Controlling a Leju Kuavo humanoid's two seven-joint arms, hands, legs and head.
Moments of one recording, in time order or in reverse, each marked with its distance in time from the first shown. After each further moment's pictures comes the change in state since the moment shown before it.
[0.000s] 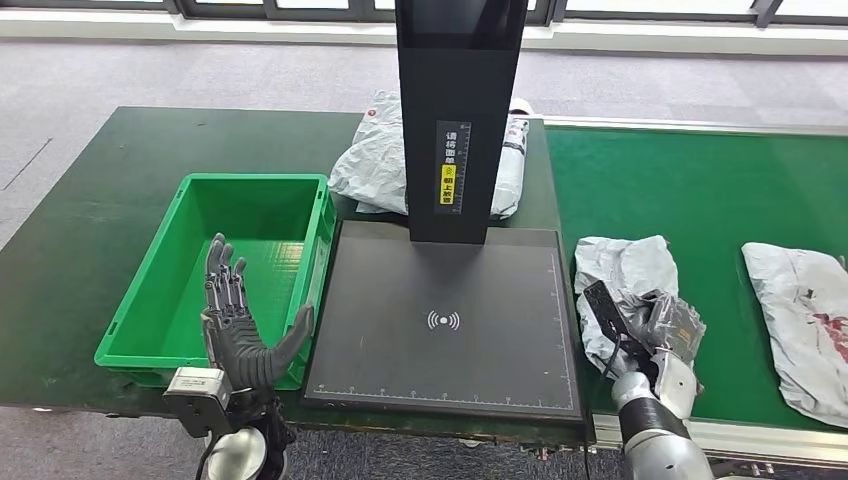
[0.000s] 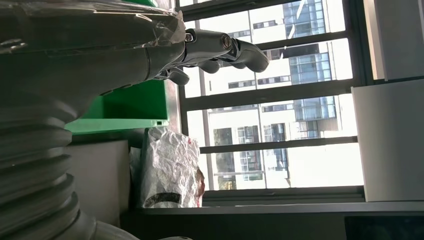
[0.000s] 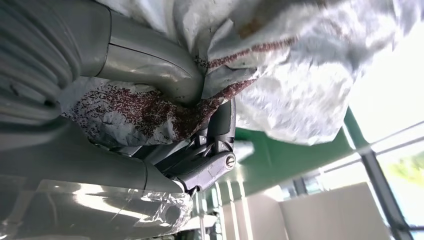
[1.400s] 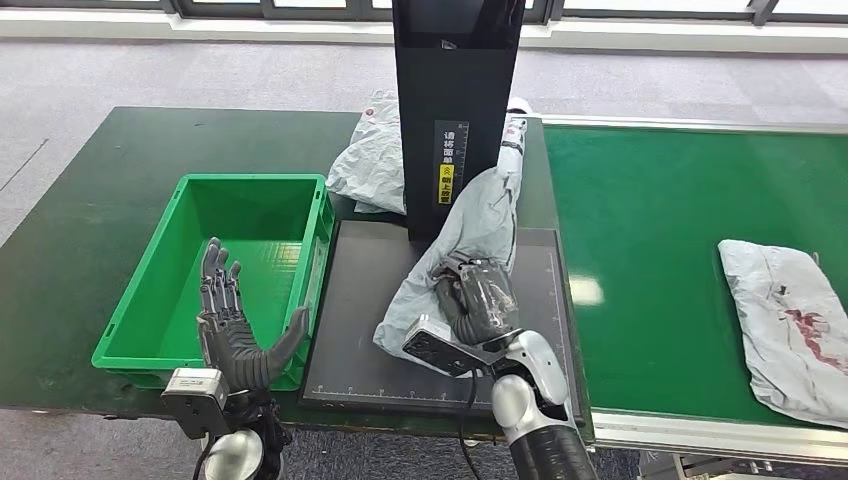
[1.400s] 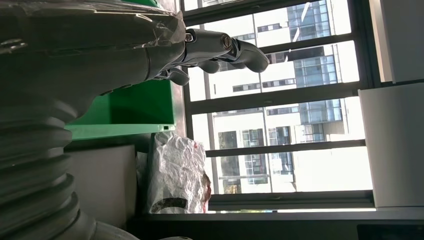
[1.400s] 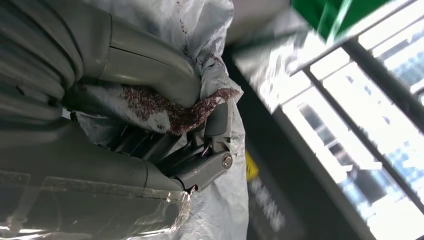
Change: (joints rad) left arm 0.007 -0.001 0.026 0.003 -0.006 -0.020 0.000; right arm 0.283 0.241 0.868 -0.617 -0.442 0.455 -0.240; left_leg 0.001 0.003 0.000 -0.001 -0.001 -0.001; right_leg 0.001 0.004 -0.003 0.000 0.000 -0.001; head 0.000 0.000
